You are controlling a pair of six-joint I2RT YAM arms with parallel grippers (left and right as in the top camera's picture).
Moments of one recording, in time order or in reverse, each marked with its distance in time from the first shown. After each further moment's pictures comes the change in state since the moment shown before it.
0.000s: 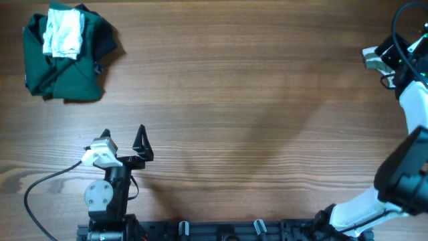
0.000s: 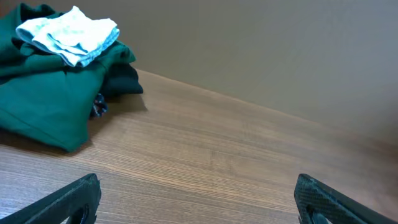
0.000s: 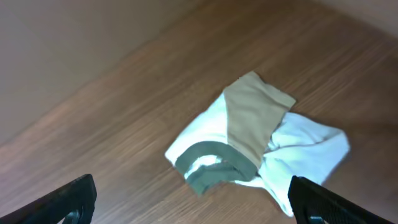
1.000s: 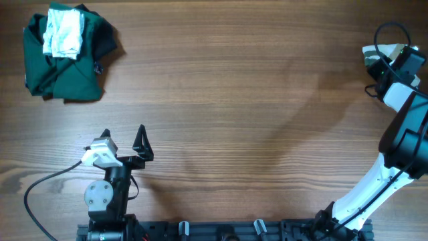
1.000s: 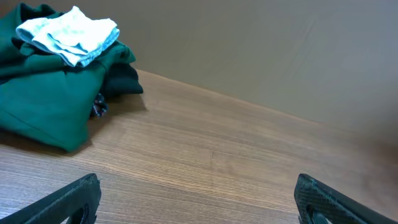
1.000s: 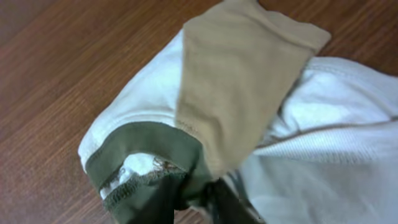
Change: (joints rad) left arm 0.000 0.000 0.000 0.000 0.000 0.000; right arm -0.016 0.319 0.001 0.258 0.008 0.072
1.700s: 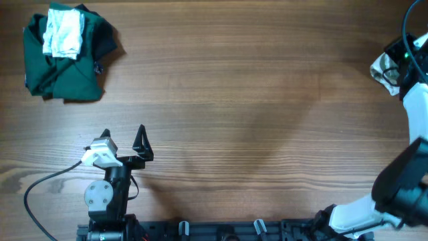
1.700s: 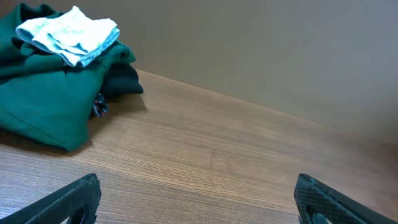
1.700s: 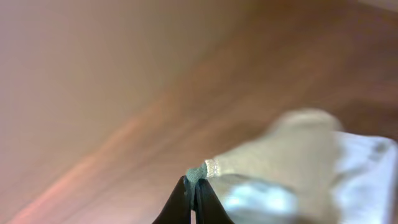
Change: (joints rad) left arm 0.000 0.000 0.000 0.000 0.000 0.000; right arm 0.027 -0.442 0.008 -0.268 -0.183 0.055
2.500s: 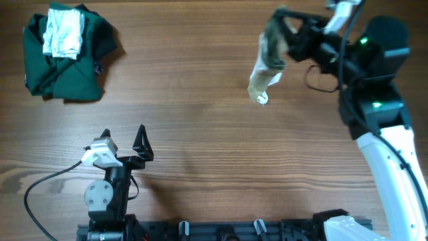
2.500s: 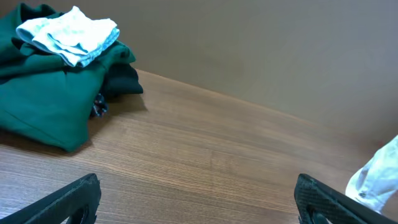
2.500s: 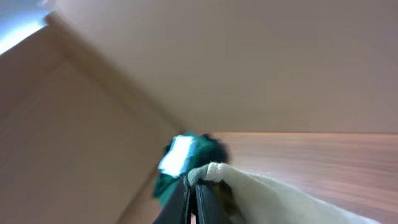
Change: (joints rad) left arm 0.000 0.000 0.000 0.000 0.000 0.000; right arm 0.655 -0.446 -0.001 0.006 -0.420 0.191
